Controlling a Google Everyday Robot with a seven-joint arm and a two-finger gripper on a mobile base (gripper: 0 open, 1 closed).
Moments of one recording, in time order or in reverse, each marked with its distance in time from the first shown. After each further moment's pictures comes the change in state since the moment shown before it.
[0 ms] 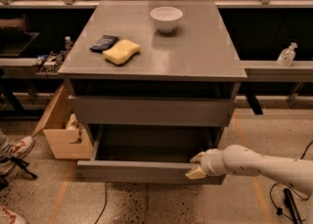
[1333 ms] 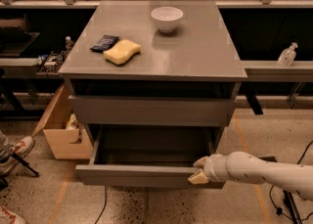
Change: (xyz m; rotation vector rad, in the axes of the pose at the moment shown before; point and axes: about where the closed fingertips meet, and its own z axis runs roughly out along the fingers) arm 0.015 0.014 -0.012 0.021 0.012 0.047
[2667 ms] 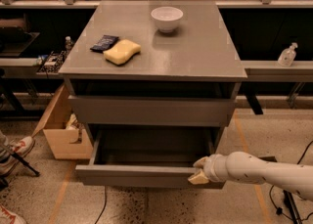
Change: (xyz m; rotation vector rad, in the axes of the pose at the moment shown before) arm -0.001 0.000 -0.001 0.000 0.000 0.000
